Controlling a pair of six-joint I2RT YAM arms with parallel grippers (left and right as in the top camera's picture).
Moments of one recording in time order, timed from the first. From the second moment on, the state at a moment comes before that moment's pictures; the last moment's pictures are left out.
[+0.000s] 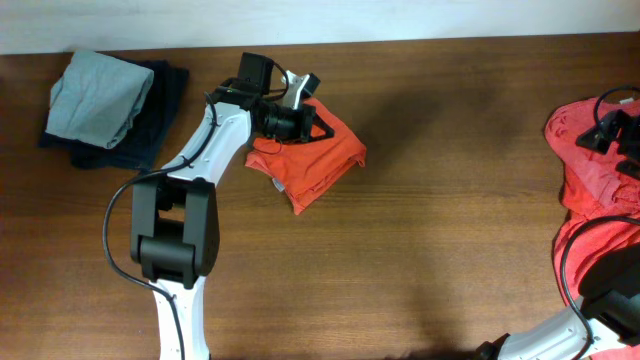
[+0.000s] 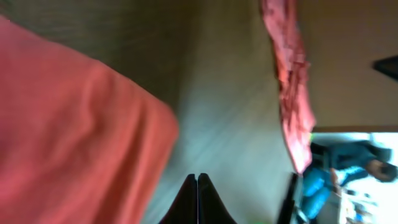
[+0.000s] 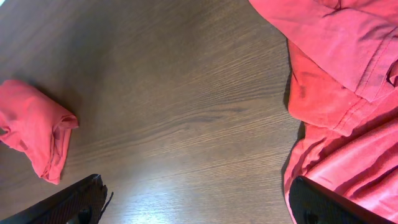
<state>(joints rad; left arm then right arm) -0.26 2.23 1.78 -0.66 0.90 -0.12 -0.72 1.93 2.00 -1.48 -0.45 -0.24</state>
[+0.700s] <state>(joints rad) -0.30 2.42 1.78 -0.62 0.94 -0.12 -0.72 1.93 2.00 -1.48 -0.45 -0.24</state>
